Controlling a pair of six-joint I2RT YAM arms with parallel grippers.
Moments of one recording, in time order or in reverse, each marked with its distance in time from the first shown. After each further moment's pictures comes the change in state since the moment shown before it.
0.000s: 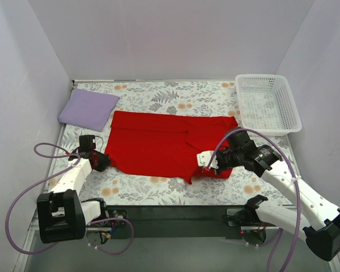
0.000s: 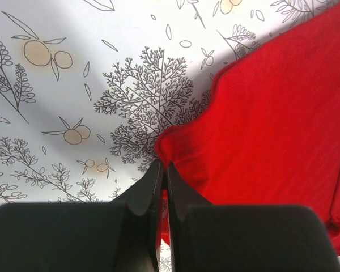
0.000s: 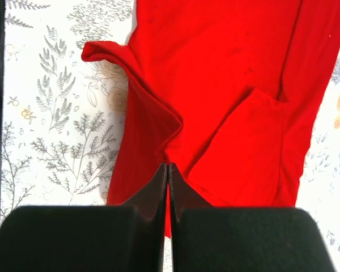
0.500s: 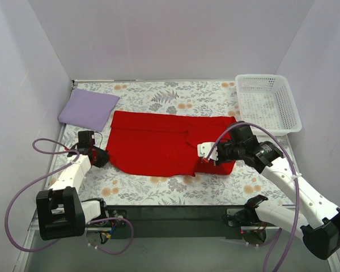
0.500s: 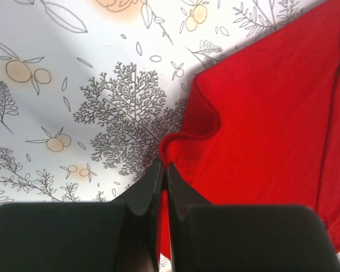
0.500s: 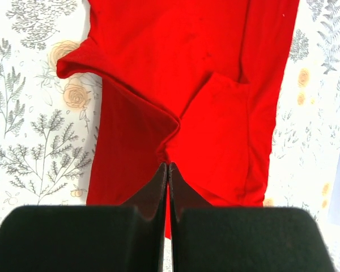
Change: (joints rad) left arm 0.000 0.022 0.057 -0.006 -0.006 0.007; right arm -0.045 0.028 0.049 0.057 0.054 0.019
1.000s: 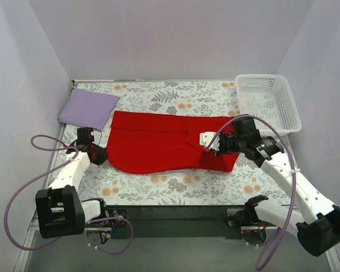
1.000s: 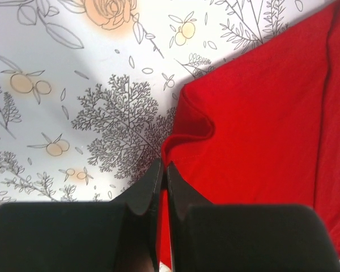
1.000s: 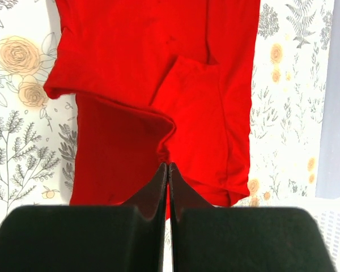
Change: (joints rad) left arm 0.000 0.036 0.061 -0.027 -0.029 0.011; right arm -0.080 0.043 0.035 0.066 0.021 0.016
